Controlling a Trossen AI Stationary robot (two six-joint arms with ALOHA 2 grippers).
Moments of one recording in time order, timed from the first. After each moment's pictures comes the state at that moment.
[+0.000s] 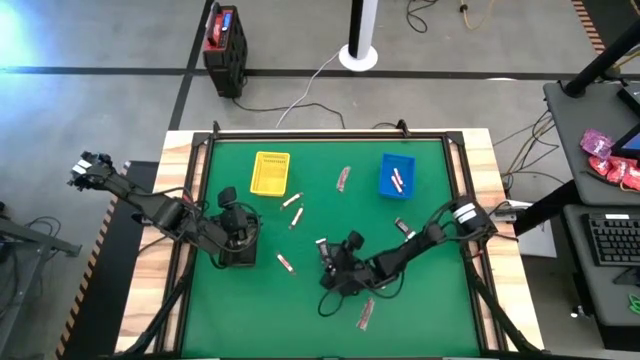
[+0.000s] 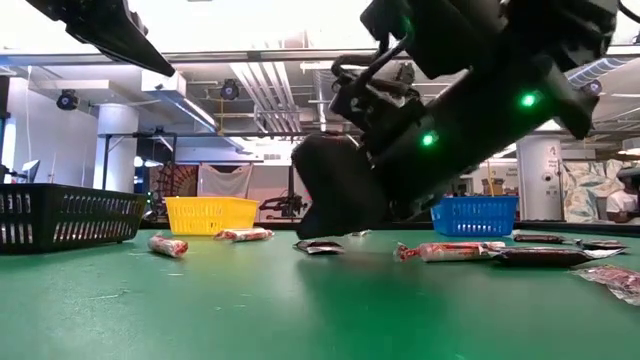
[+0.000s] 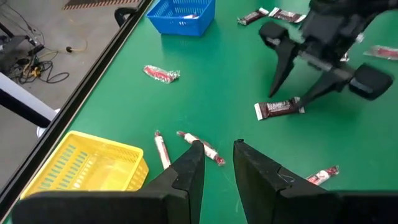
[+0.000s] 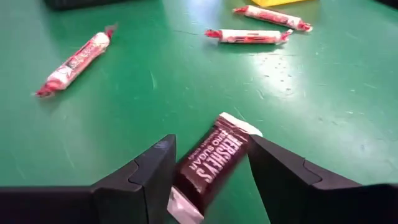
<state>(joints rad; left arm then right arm) -0.49 0.93 0.76 -0.63 -0.70 -0.37 0.40 2.14 1.11 0.23 0.84 0.58</state>
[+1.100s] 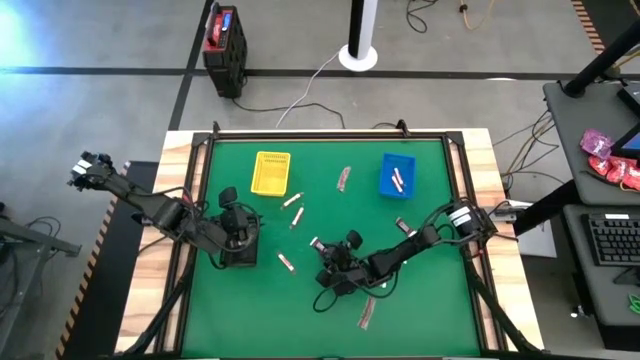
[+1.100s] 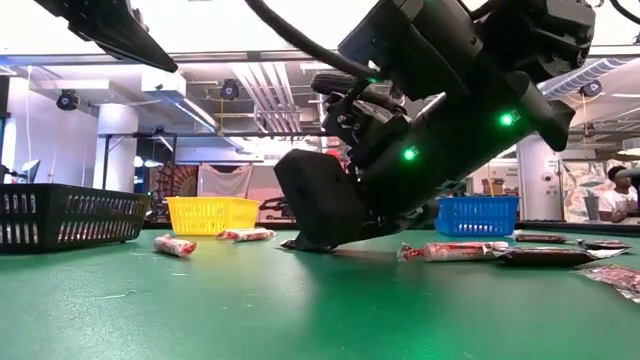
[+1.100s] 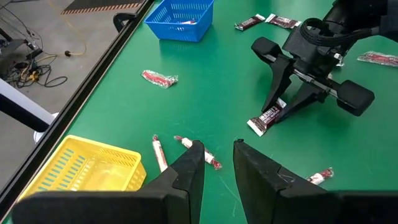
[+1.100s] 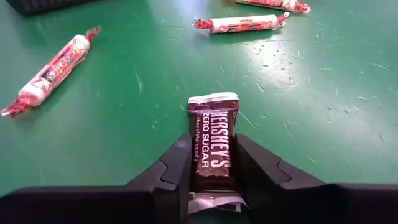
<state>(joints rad) -0.49 0.93 0.76 -0.60 -0.70 -0.36 0.38 2.19 1.15 0.13 0.81 0.73</state>
